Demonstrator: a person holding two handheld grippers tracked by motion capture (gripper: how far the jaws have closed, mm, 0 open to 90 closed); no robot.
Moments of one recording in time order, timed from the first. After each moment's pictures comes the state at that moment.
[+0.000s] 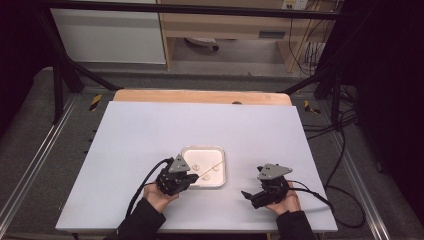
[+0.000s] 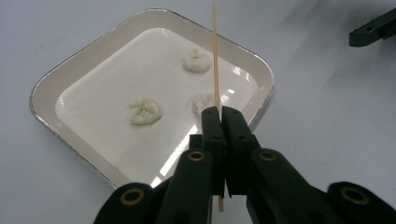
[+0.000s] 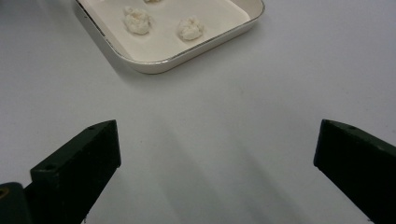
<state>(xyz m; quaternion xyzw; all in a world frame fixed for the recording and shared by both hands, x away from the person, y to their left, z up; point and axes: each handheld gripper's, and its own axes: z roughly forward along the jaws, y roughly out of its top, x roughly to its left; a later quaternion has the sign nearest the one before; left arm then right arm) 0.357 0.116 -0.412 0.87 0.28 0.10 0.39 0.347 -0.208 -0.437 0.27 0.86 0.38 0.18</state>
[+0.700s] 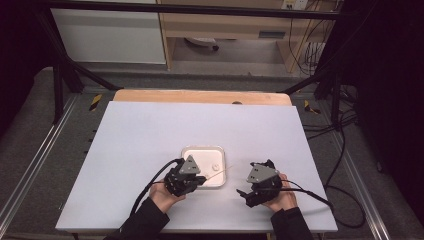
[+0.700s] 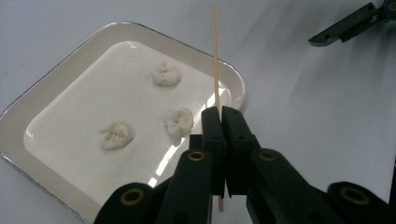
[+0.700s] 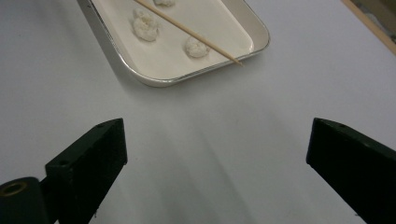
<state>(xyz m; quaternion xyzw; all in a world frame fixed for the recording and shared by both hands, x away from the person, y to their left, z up) 0.354 0.092 -0.403 0.89 0.23 0.09 0.37 0.344 -0.182 -0.420 0.19 0.89 0.33 0.25</state>
